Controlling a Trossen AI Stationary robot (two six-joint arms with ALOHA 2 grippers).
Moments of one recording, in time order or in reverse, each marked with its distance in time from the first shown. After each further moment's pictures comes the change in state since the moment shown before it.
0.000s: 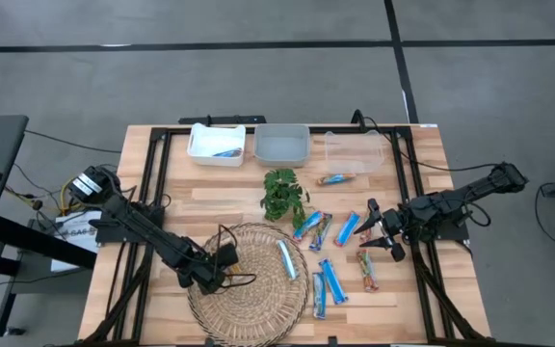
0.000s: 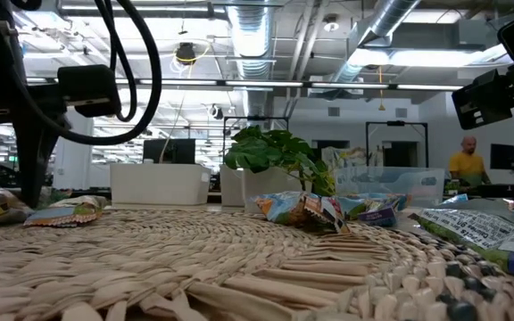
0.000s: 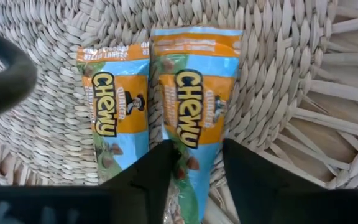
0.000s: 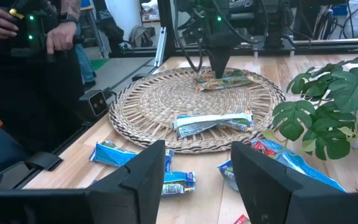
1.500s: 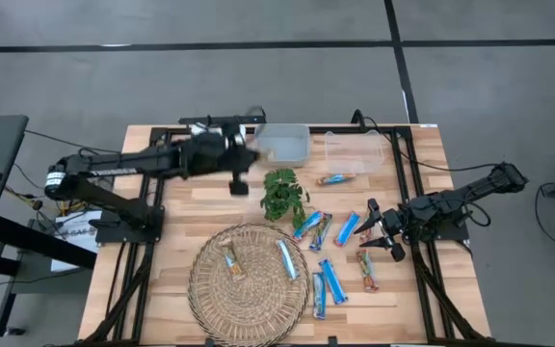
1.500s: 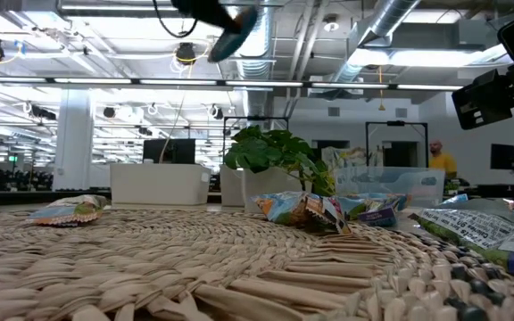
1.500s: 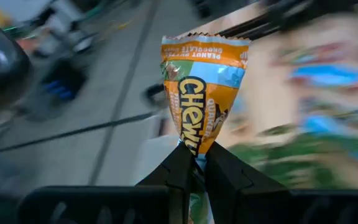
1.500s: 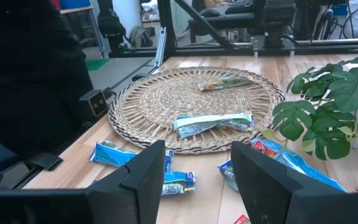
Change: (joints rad) left arm 0.772 -0.309 0.392 0.175 -0.103 -0.119; right arm 0.000 0.000 0.000 0.000 0.000 0.000
